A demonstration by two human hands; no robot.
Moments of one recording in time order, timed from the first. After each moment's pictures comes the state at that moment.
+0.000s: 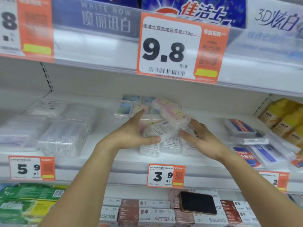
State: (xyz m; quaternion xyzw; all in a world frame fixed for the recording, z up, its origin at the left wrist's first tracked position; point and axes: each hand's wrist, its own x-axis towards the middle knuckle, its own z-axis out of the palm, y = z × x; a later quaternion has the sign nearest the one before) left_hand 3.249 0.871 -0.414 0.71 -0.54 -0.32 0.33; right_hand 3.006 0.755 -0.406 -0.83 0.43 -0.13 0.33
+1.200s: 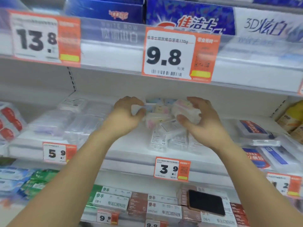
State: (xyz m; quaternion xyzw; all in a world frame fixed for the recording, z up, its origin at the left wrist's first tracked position) left_hand 3.255 0.909 -0.370 0.76 -0.50 -0.02 0.41; right_hand 3.037 0.787 -0.363 -0.84 0.35 -0.32 0.26
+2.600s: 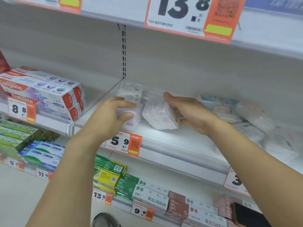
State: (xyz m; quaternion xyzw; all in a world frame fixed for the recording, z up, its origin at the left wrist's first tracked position) left_hand 3.395 1.062 -0.400 0.83 -0.42 -0.05 0.36; right_hand 3.257 0.868 -0.380 -0.77 0.31 -0.09 0.55
